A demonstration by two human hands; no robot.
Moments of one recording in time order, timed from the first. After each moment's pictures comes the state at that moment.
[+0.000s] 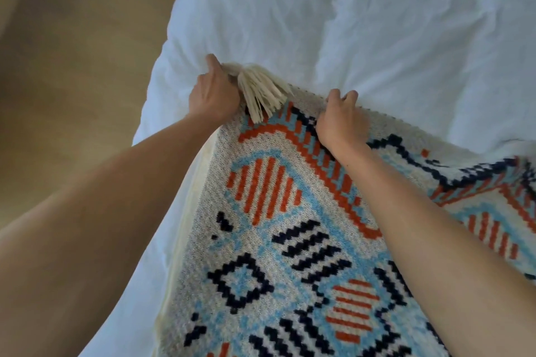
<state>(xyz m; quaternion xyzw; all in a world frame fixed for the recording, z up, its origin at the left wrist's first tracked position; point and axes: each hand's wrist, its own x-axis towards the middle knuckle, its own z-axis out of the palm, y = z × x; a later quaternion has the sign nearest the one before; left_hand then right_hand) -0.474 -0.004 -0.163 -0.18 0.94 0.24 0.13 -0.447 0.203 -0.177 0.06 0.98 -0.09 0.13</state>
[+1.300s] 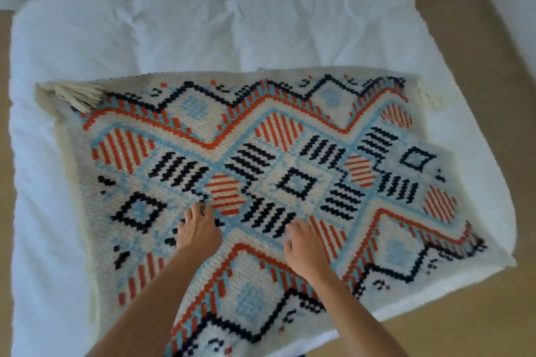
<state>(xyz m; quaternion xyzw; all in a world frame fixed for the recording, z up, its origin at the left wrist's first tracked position) -0.147 0.134 -0.106 0.17 0.91 0.06 0.37 -0.014 0.324 -0.094 0.24 0.91 -0.18 0.27</state>
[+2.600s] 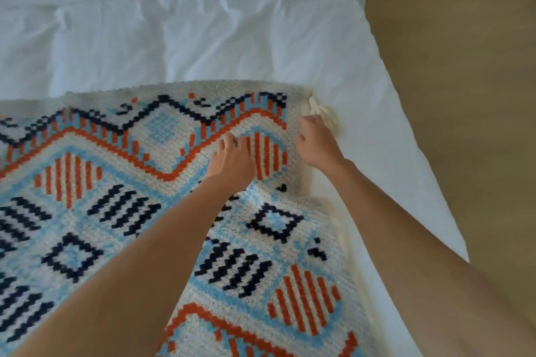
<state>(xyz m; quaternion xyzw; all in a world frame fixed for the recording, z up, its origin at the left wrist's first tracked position) -0.157 0.735 -0.124 0.20 0.95 0.09 0.23 -0.119 0.914 -0.123 0.19 0.93 -0.30 0.09</state>
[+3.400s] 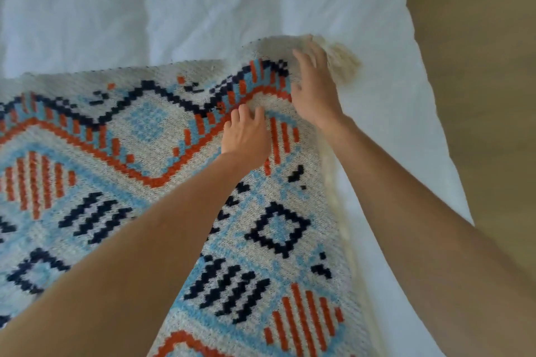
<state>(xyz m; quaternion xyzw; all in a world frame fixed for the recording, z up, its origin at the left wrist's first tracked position) -0.219 0.782 -0.169 0.21 0.95 0.10 0.19 -0.232 0.930 -0.153 0.16 0.94 -0.31 0.00</state>
